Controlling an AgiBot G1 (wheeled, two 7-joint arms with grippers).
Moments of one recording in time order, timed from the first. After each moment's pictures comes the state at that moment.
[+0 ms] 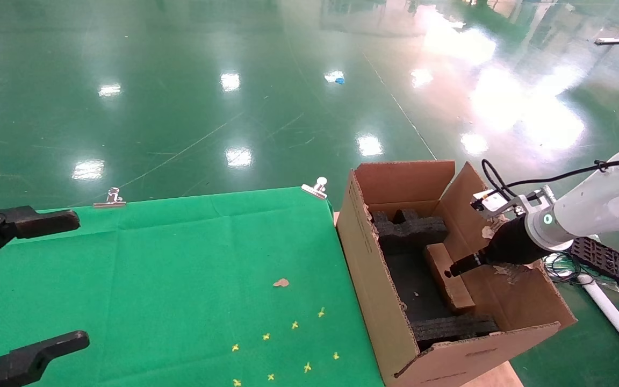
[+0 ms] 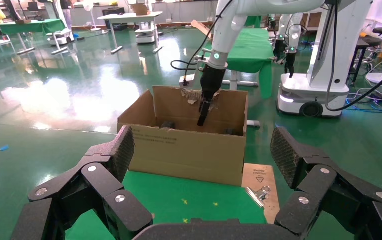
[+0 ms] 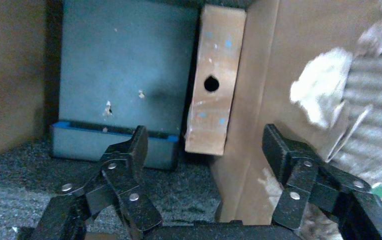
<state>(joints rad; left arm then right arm) -1.08 0.60 0.30 -1.28 0.72 1.49 -0.18 1.78 -0.86 -1.48 0.08 -1.36 -1.13 0.75</state>
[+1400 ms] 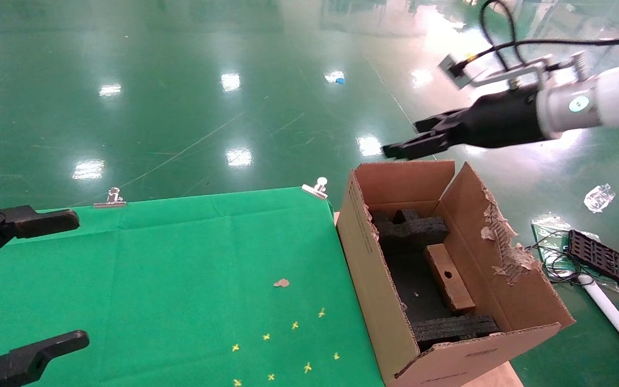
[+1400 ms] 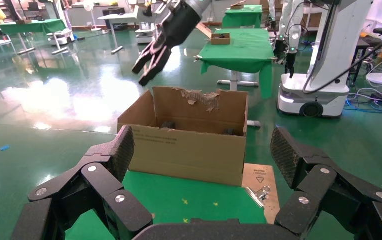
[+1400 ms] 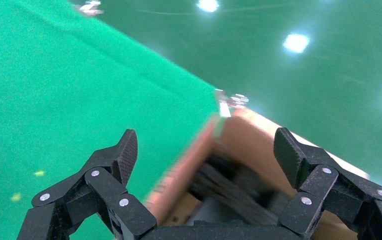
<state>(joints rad) -1.08 0.60 0.30 -1.28 0.72 1.49 -0.18 1.99 -0.71 -1.20 0.45 -1.16 -1.29 0.48</state>
